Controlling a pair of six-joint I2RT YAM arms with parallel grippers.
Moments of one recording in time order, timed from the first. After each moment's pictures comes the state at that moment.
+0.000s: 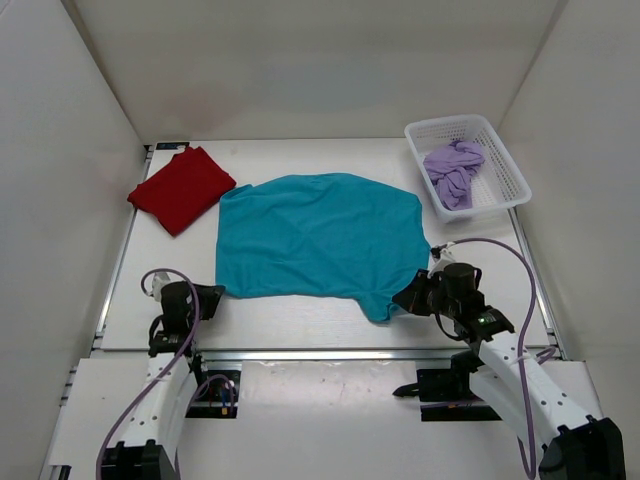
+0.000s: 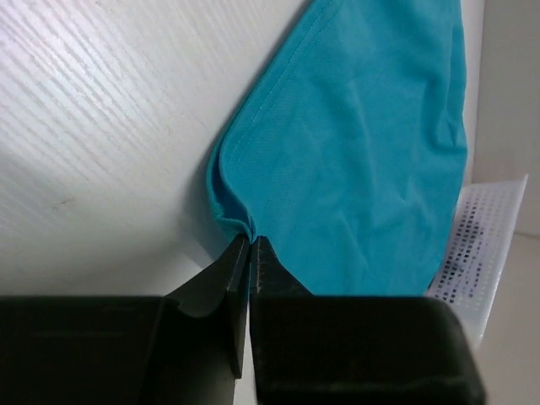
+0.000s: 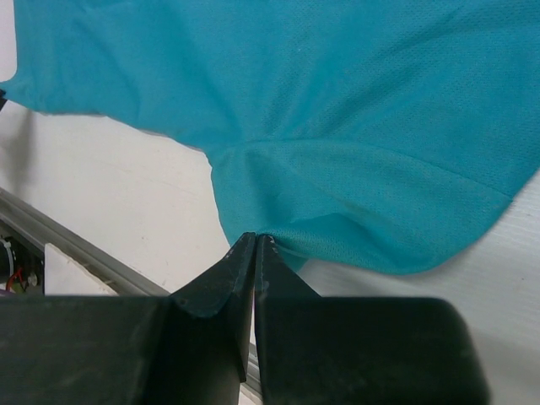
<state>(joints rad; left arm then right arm) 0.05 0.51 0.05 -0.13 0.05 -1.12 0.32 0.64 0.27 -0.26 -0.34 0.55</state>
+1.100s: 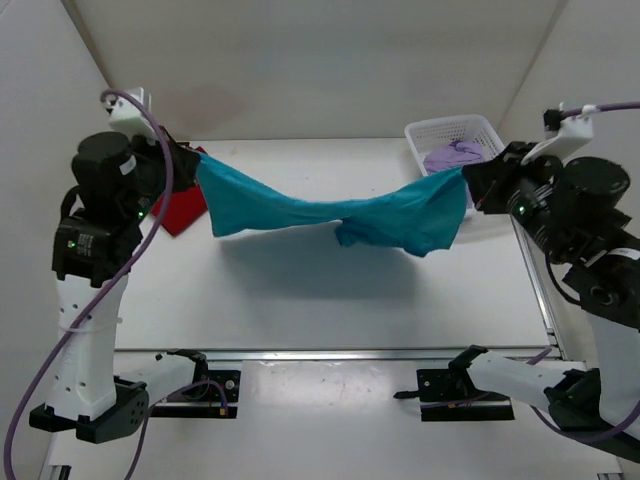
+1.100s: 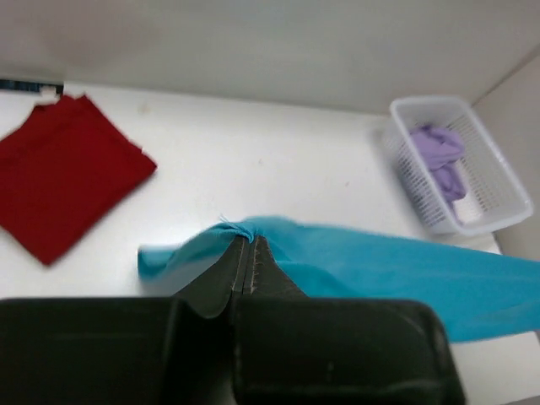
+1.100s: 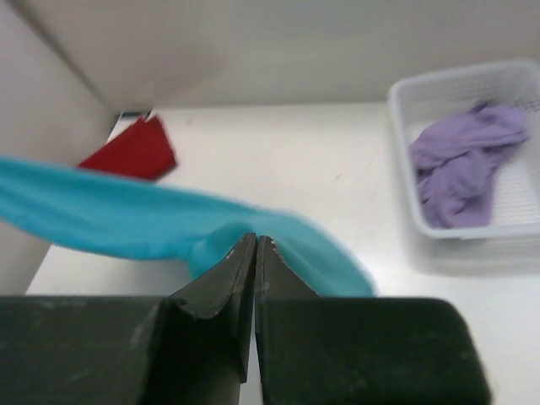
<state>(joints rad) -0.21 1.10 1.71 -0.84 -0.02 -0.30 0.63 1.06 1.89 -1.02 0.31 0.33</state>
